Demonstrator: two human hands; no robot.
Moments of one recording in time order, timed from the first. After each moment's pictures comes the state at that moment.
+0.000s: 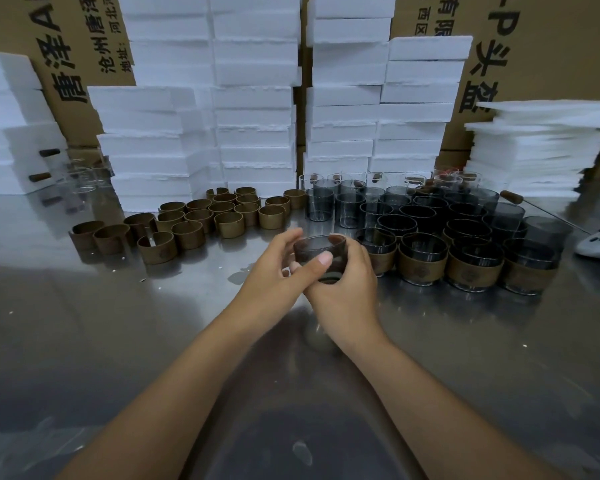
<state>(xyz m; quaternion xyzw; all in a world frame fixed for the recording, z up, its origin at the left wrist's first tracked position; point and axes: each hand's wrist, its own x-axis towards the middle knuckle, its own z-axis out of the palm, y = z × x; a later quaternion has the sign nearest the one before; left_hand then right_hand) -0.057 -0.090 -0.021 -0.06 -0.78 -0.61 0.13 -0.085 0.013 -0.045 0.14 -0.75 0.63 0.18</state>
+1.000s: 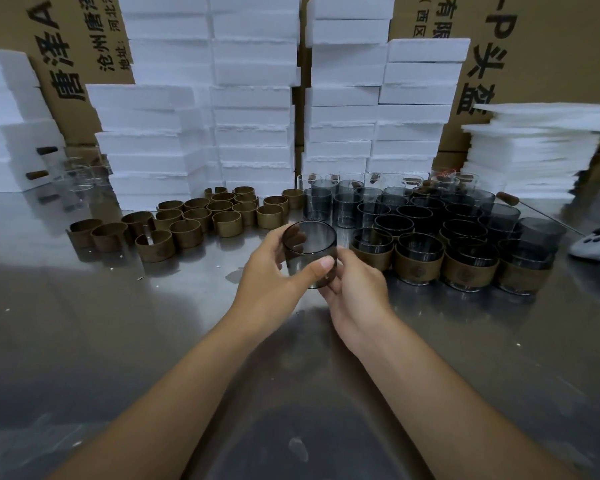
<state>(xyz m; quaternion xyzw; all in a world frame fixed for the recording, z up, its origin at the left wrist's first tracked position) -0.057 -0.083 -0.023 -0.03 -0.77 -0.60 0.23 -0.080 0.018 -0.018 -0.05 -0.48 0.87 -0.05</state>
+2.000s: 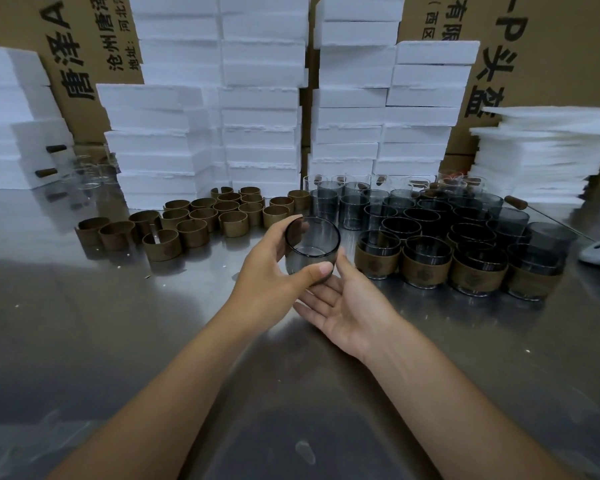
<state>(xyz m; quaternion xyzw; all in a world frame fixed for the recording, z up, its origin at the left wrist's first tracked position) -0.054 -0.096 -0.016 -0.10 -0.77 -0.58 0.23 -0.077 0.019 -0.023 -0.05 -0.45 0.85 -0.25</state>
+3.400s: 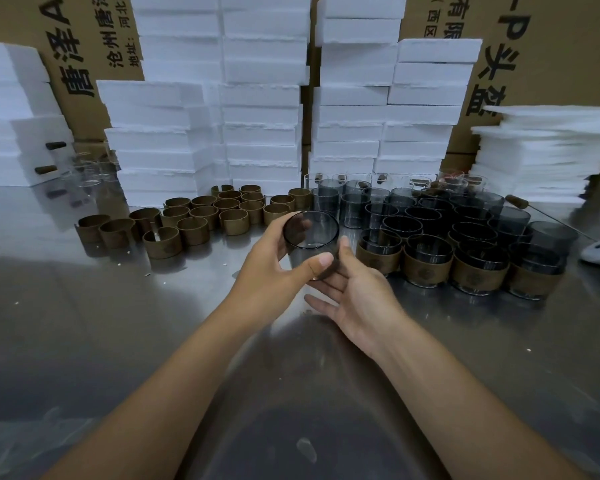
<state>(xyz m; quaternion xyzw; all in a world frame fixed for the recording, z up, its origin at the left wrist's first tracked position) -0.055 -0.099 -0.014 -0.11 -0.77 -0.59 0.21 -0.077 0.024 -0.020 0.01 -0.54 0.82 -0.16</state>
